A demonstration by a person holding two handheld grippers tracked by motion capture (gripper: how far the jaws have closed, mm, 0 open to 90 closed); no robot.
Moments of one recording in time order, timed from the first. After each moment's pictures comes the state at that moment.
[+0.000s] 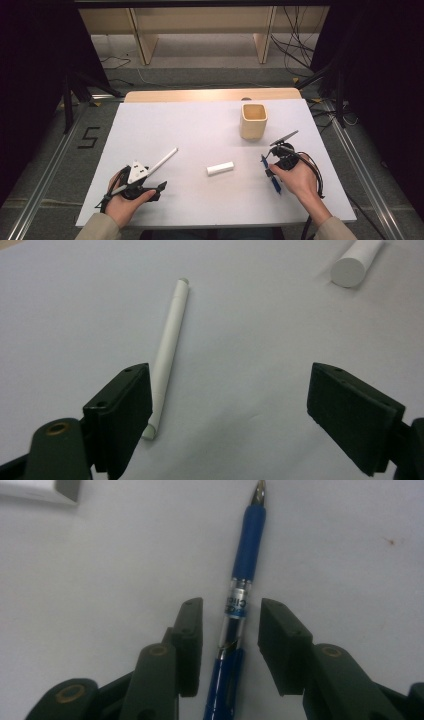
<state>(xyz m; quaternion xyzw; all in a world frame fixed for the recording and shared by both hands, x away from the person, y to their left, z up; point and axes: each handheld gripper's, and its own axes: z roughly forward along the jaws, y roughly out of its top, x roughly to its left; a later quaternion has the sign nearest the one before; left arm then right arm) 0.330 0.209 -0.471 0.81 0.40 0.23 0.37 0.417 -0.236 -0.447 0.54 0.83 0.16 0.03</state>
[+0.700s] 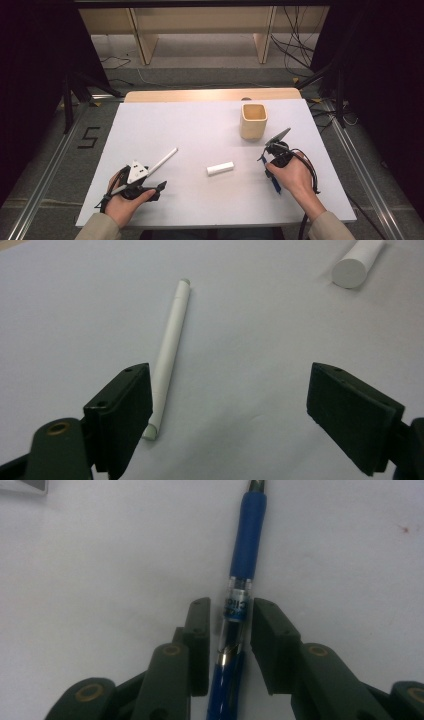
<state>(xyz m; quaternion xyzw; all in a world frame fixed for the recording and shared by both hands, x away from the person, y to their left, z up) 0.330 0.210 -0.470 0.80 0.40 0.24 0.37 0.429 -0.224 -0.450 0.56 0.83 0.10 0.02</state>
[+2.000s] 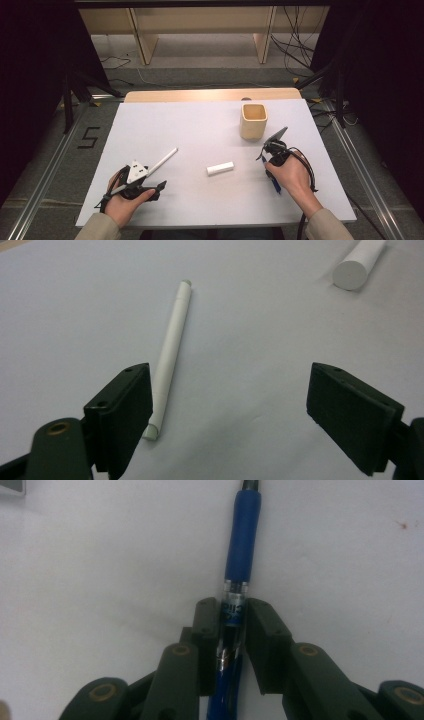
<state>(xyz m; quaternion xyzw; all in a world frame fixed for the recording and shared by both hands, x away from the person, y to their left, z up) 0.330 0.211 -0.470 0.80 0.40 0.24 0.37 0.434 -0.218 -0.452 0.57 0.82 0.07 0.02</state>
